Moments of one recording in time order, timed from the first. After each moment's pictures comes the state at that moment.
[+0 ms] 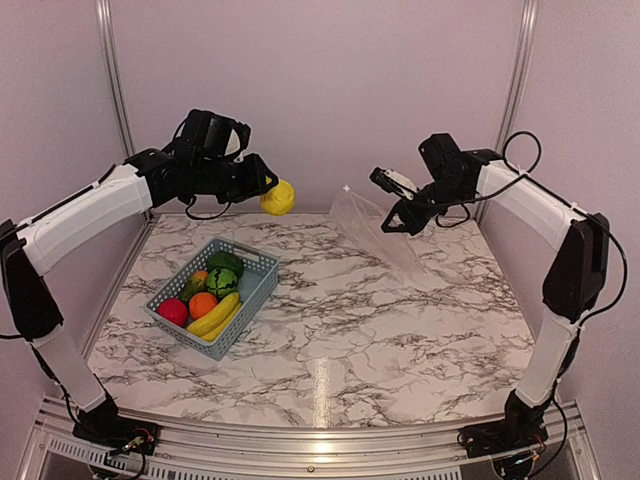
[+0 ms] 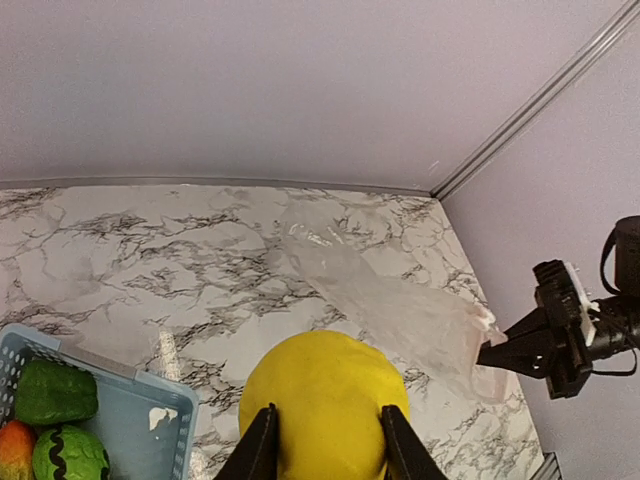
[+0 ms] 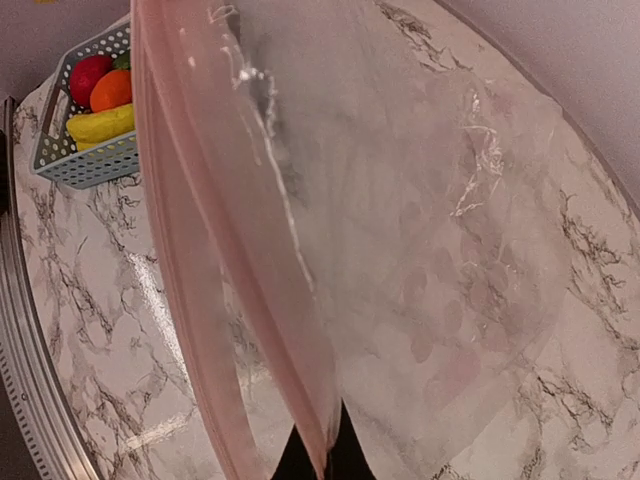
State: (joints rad) left arm -0.65 1.69 1.70 -0.54 -0.05 -0.58; right arm 0.39 1.82 1.80 -0.98 -0.49 -0.43
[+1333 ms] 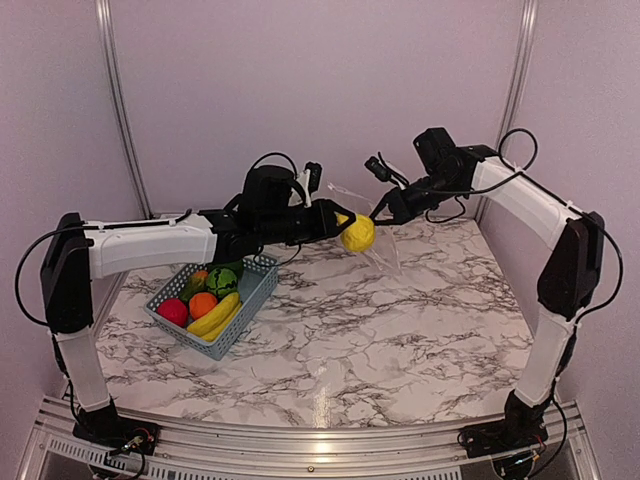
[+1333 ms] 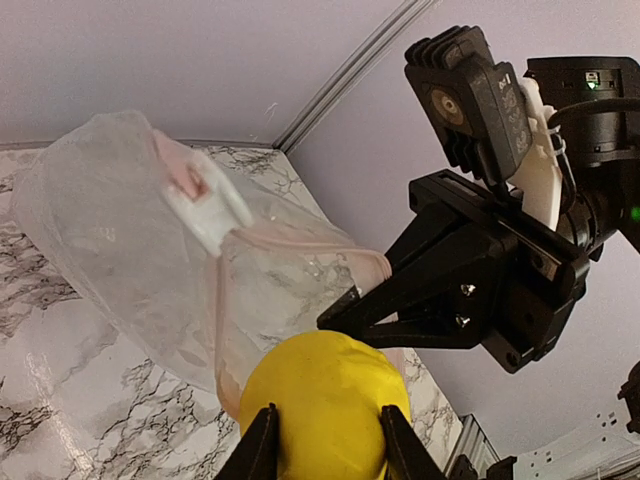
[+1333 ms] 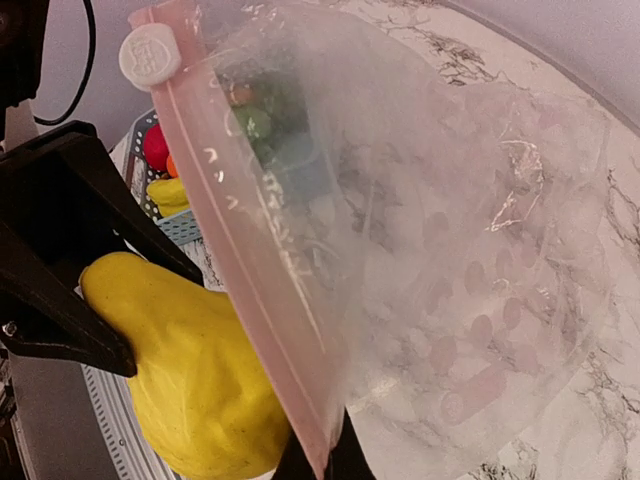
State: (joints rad) left arm -0.87 1.87 1.51 0.11 0.14 -0.69; right arm 0.42 1.87 1.87 -0.96 -0.67 -0.20
